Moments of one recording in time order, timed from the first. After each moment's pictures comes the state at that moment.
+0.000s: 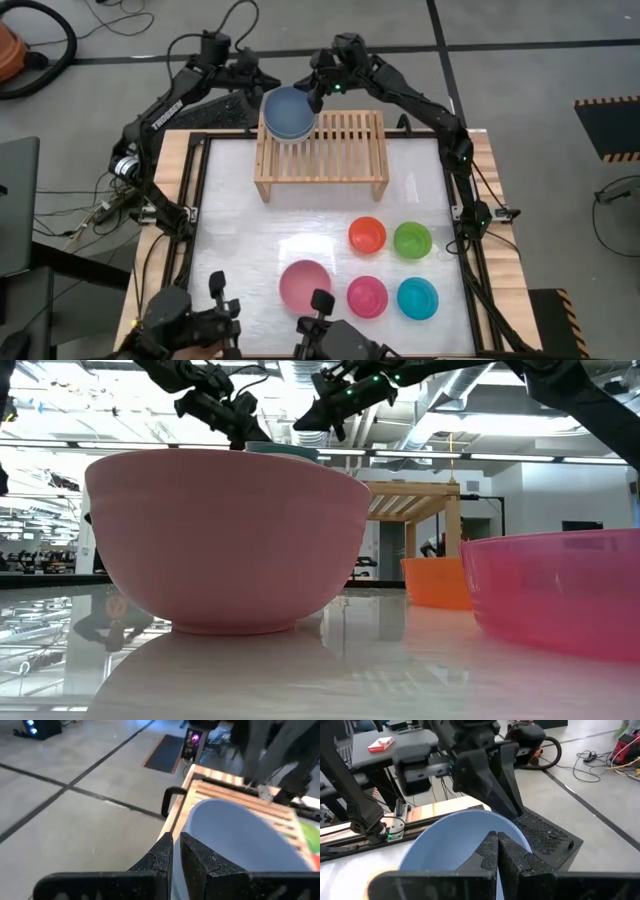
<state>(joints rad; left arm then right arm) 1.08 1.62 1.57 -0.42 0.69 0.23 -0.62 2.15 2.35 -0.54 -0.39 -0.05</state>
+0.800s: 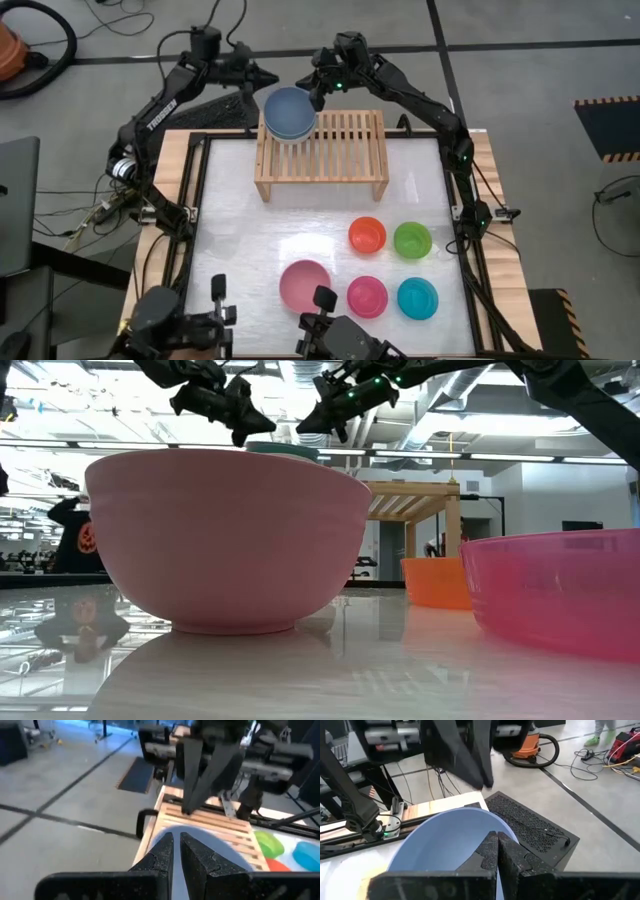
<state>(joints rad) 1.11 1.60 1.58 -0.36 0.91 0.20 -0.64 2.15 2.35 -0.55 -0.39 -0.06</state>
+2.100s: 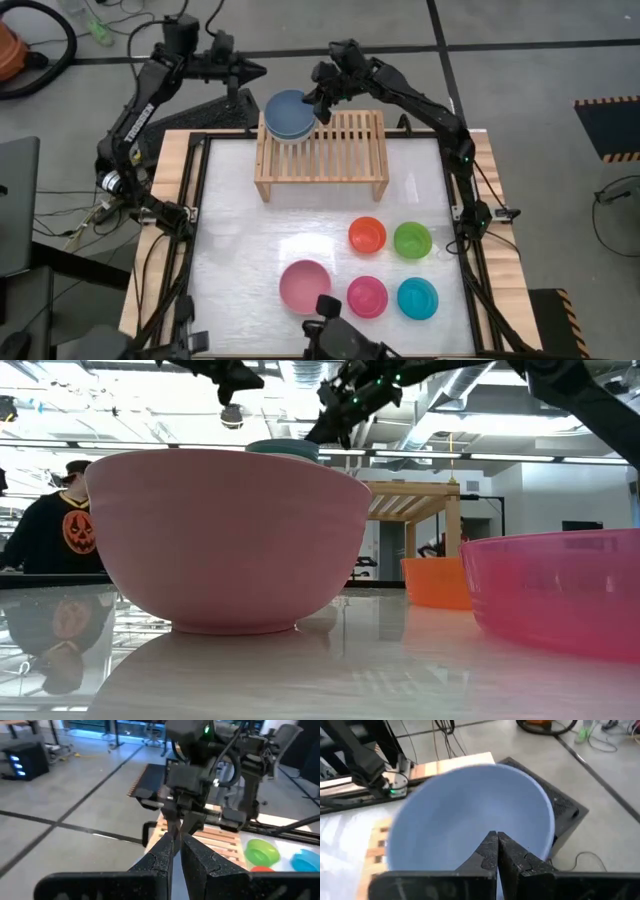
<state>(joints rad) 1.09 1.48 1.75 -0.60 0.81 0.20 -0.63 2.13 2.33 -0.74 -0.40 -0.18</state>
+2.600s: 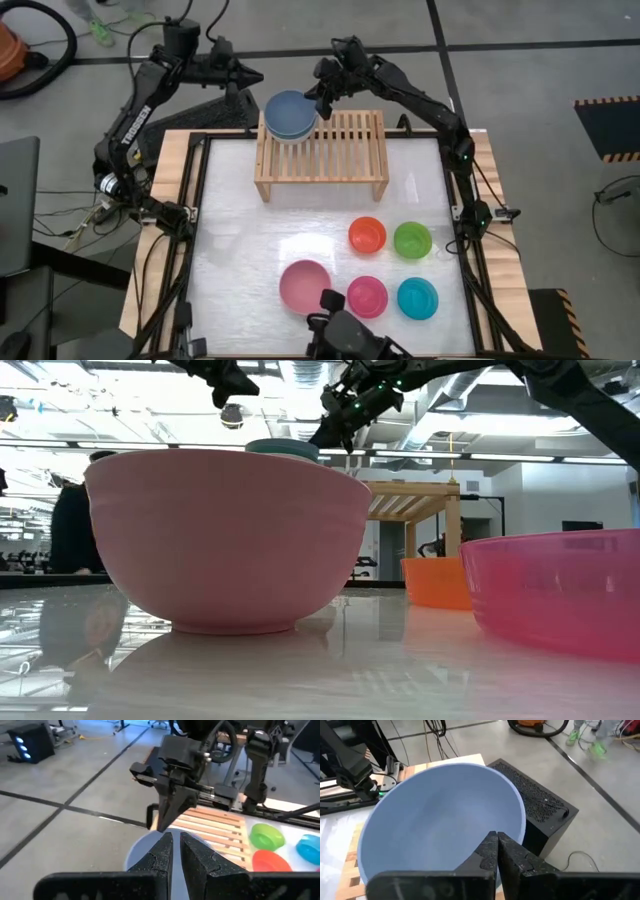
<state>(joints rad) 1.07 1.46 1.75 -0.72 0.75 0.28 -0.65 2.14 2.33 -0.72 -0.39 -0.18</state>
